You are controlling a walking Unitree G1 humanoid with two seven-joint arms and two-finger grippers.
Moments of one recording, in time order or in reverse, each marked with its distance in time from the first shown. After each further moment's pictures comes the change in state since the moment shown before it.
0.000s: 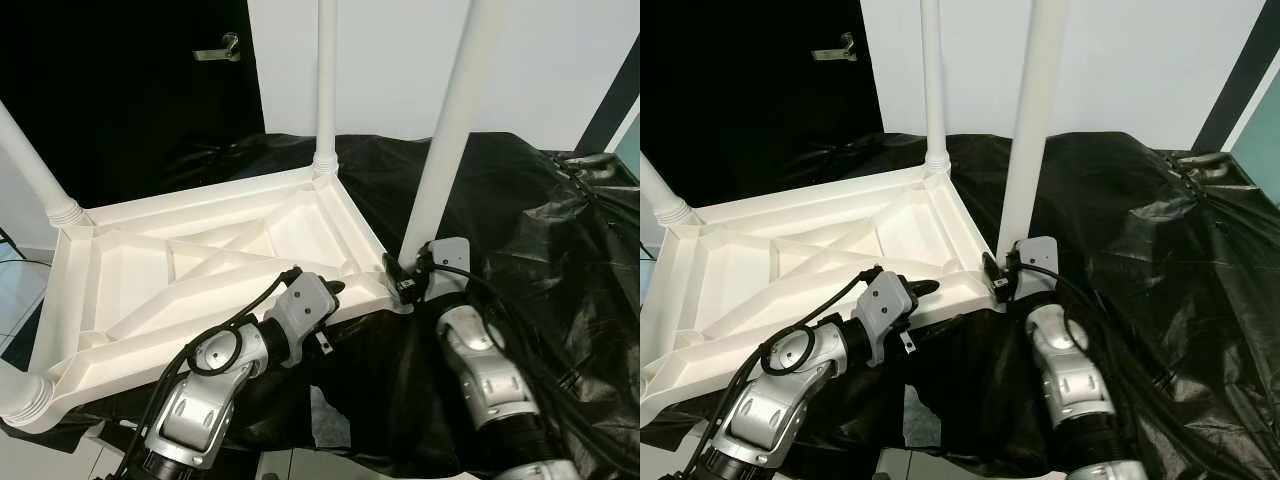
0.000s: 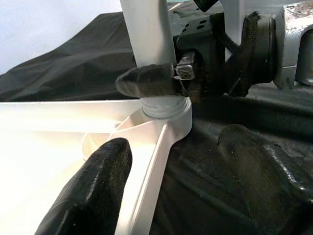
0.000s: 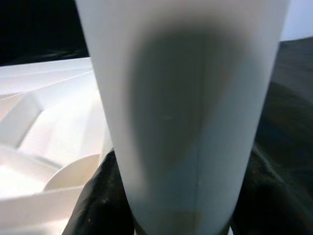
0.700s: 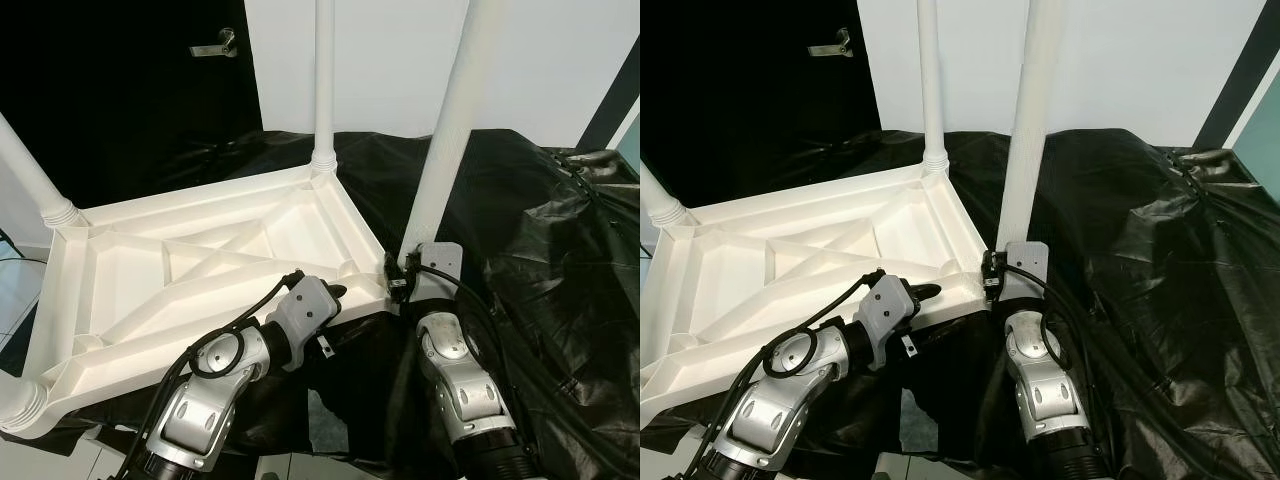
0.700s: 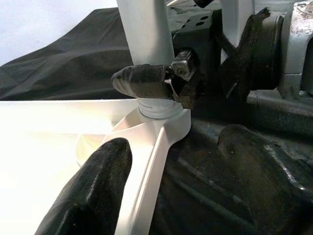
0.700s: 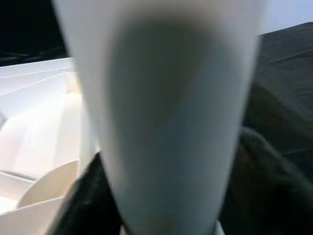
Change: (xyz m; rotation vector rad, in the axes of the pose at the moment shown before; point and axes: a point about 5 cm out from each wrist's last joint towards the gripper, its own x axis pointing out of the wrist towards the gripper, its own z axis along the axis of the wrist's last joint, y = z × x) left arm 0.001 -0.002 0.000 -0.001 0.003 -0.008; right arm -0.007 0.012 0.004 -0.004 0.014 -0.100
